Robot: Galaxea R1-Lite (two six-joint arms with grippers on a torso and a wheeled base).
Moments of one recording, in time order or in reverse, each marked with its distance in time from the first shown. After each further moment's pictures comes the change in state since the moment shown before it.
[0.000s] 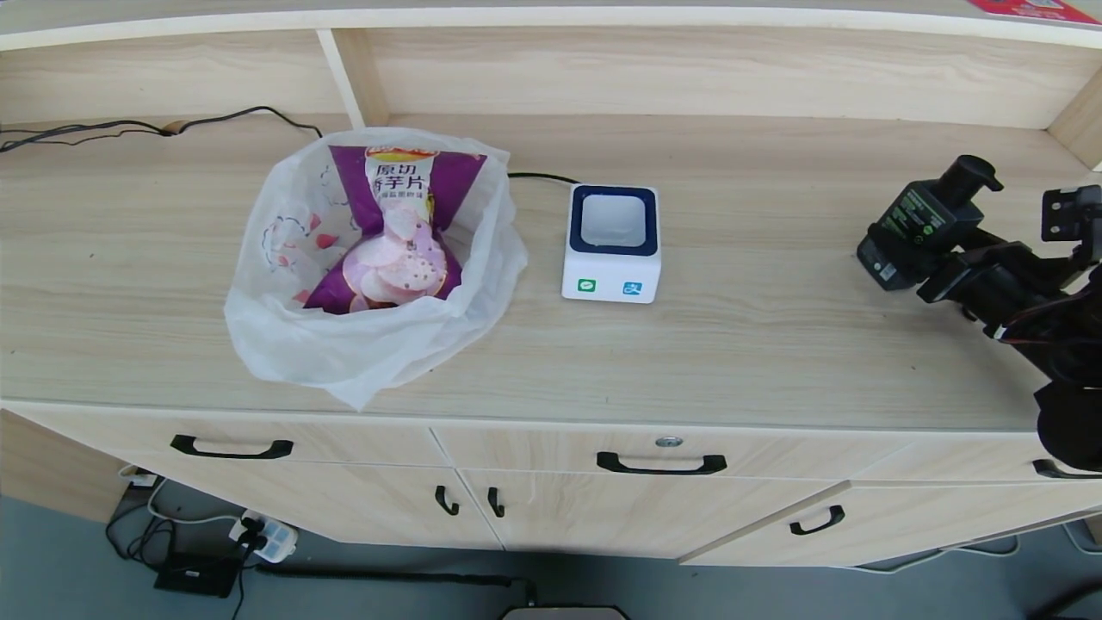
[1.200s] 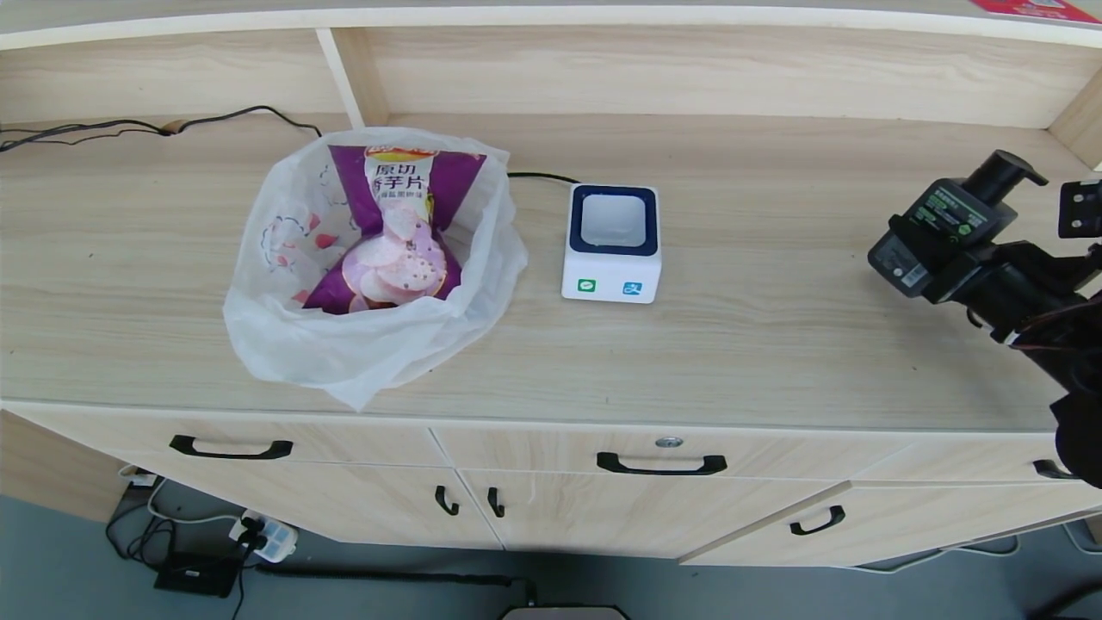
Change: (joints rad) left arm 0.000 0.000 0.000 0.000 0.000 0.000; right arm 0.059 -0.114 0.122 -0.006 -0.028 0.039
